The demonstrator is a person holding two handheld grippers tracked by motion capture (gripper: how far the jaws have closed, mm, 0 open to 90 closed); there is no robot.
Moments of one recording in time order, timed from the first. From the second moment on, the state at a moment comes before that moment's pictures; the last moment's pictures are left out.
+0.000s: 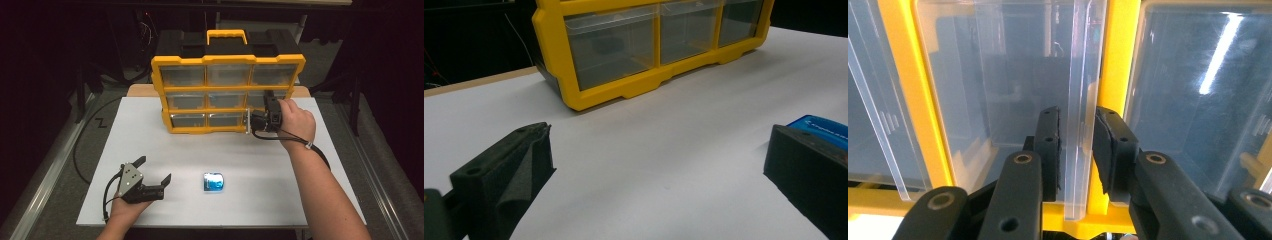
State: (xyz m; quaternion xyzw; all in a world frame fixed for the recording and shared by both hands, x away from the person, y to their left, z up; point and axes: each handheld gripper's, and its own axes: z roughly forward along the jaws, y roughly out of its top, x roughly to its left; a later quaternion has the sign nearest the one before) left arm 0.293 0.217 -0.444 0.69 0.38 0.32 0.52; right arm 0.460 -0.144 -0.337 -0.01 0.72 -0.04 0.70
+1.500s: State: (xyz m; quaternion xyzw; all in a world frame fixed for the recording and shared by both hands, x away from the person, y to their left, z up) left arm 0.292 0.217 -0.442 0.69 0.38 0.32 0.52; right arm 0.422 -0.147 -0.335 -0.01 0.72 -0.03 0.69
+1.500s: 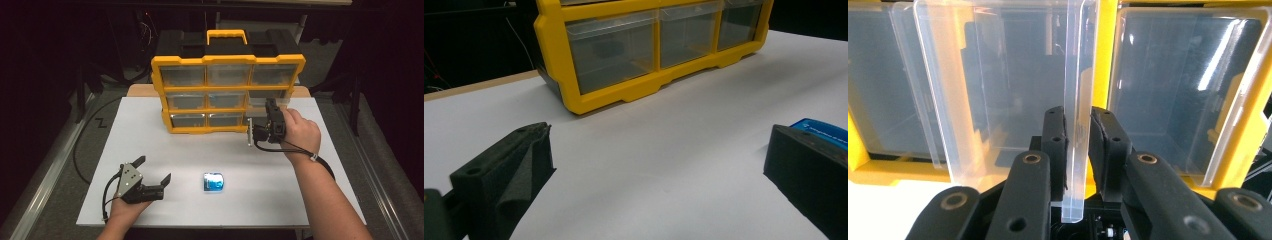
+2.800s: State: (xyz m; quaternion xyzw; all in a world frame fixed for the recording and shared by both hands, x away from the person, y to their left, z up) left arm 0.292 0.217 -0.442 0.69 0.38 0.32 0.52; right arm 0.377 -0.154 -0.336 -0.02 0.72 -0.02 0.70
